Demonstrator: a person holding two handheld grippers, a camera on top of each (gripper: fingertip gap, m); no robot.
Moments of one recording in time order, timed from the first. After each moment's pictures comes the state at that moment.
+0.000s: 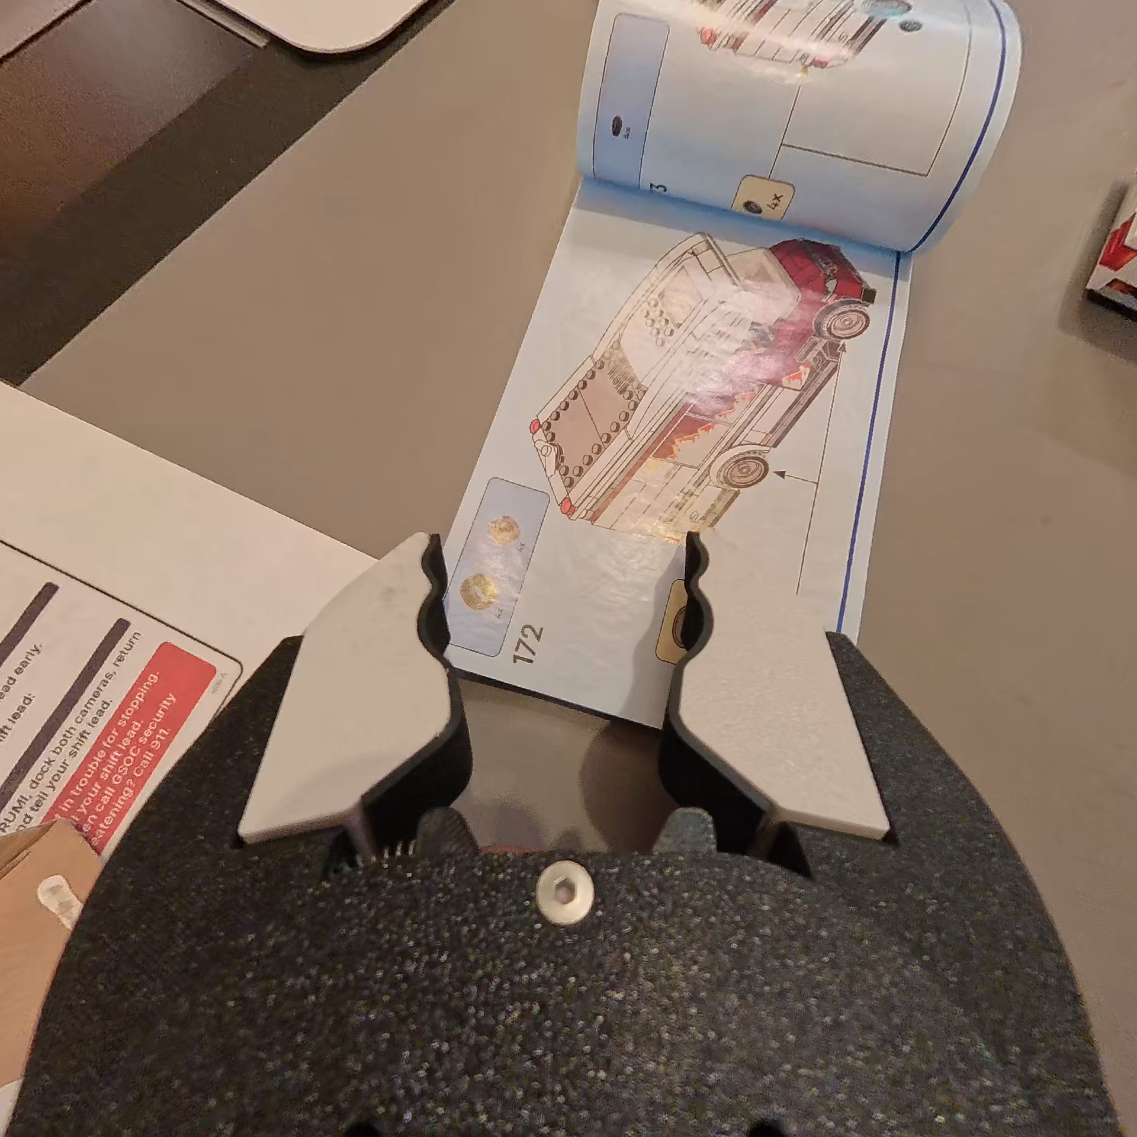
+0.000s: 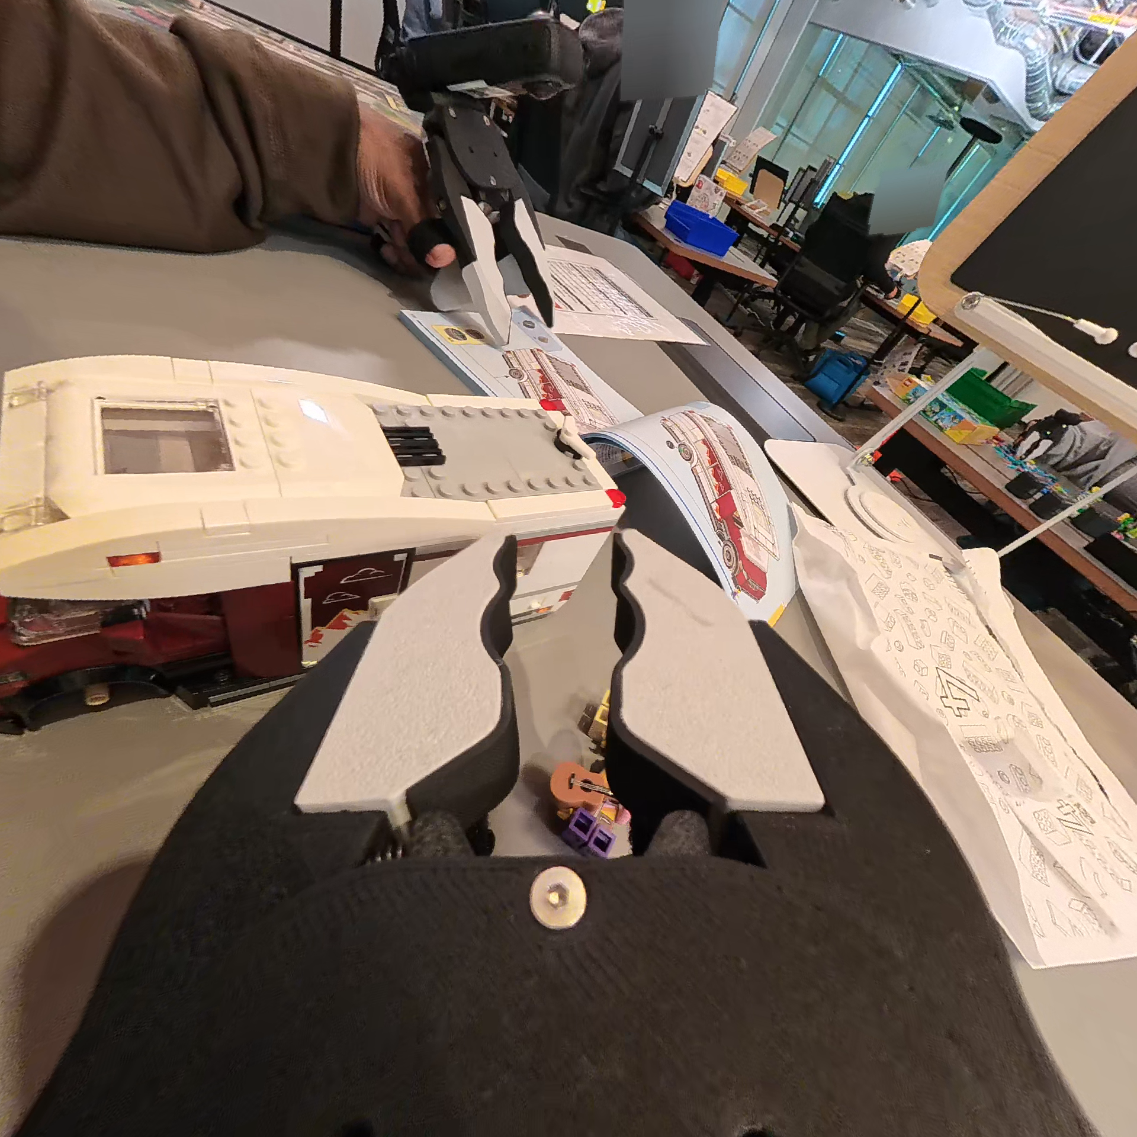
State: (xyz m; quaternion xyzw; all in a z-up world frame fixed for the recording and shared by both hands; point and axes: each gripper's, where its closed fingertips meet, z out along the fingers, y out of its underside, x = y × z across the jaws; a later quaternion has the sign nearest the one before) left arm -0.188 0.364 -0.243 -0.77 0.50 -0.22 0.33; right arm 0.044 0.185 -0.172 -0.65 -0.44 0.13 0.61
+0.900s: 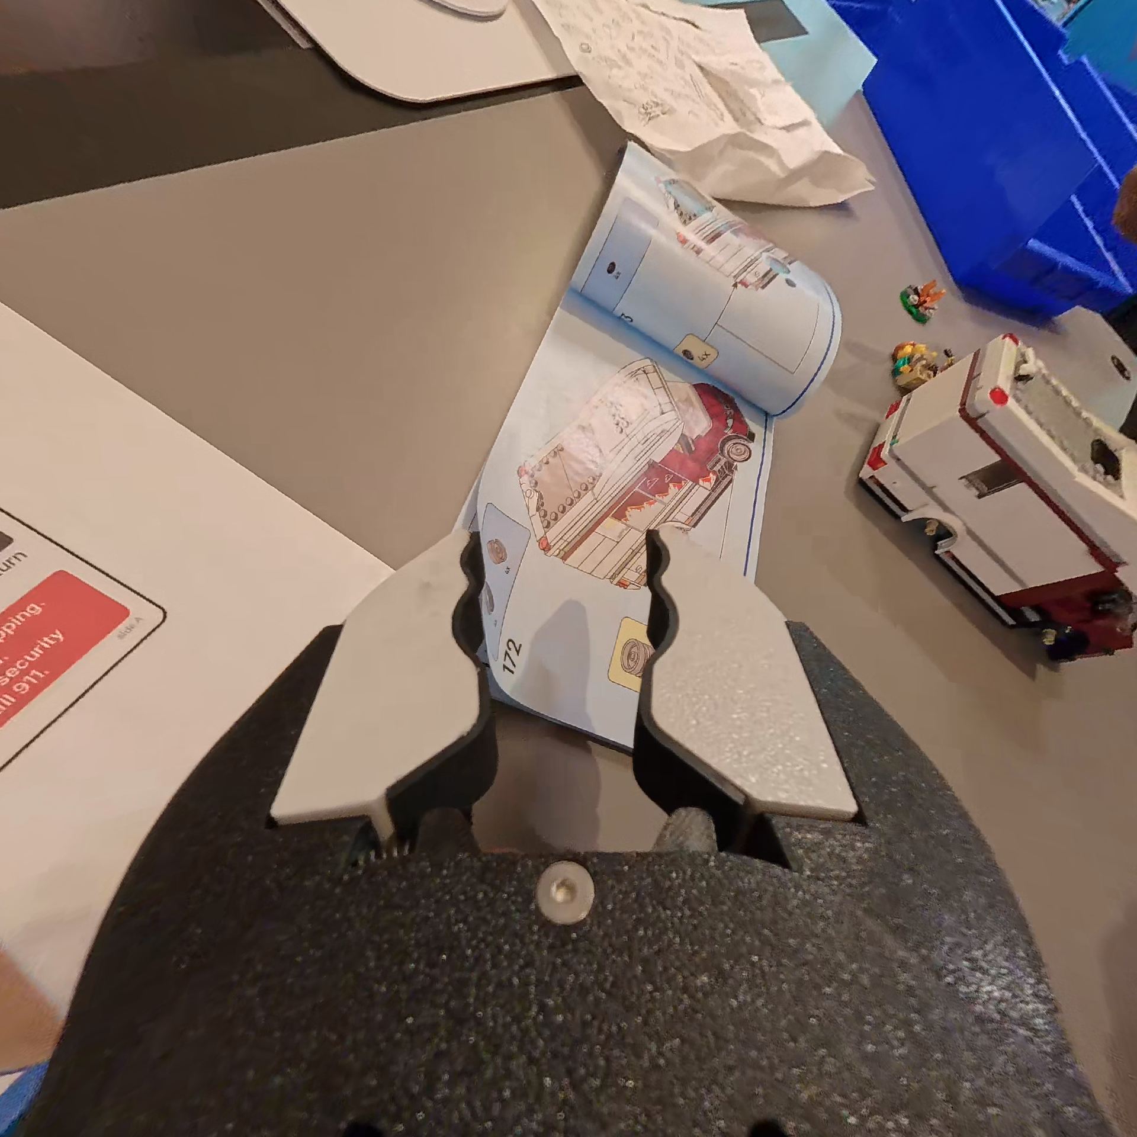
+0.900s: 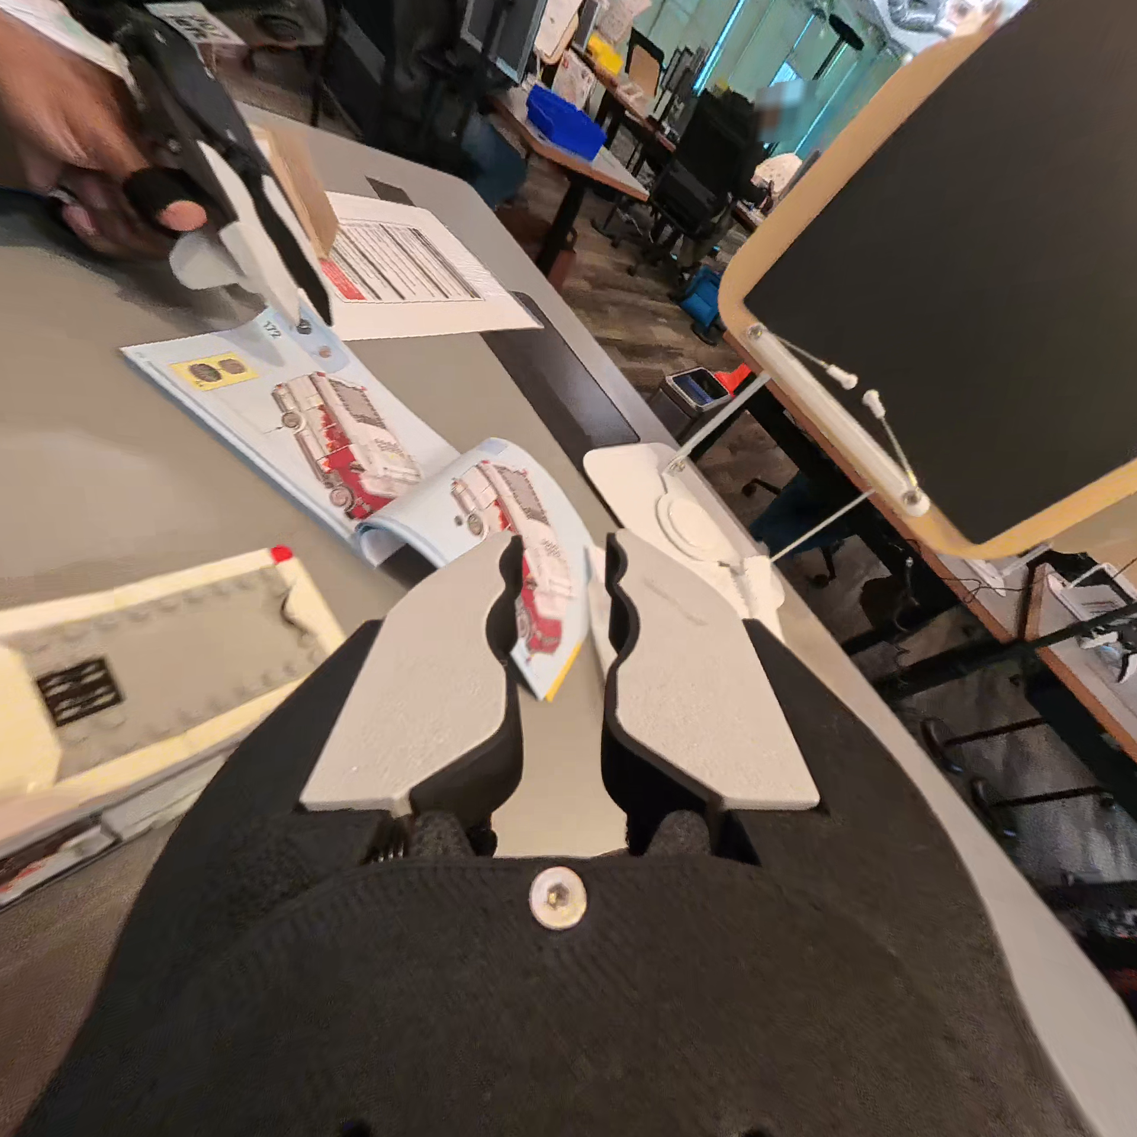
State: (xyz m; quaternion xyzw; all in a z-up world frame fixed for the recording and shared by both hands) left arm -0.190 0.360 -0.215 -0.80 0.37 -0.38 0.29; right arm 0.057 0.264 -0.084 -0.69 -0.40 0.00 0.60
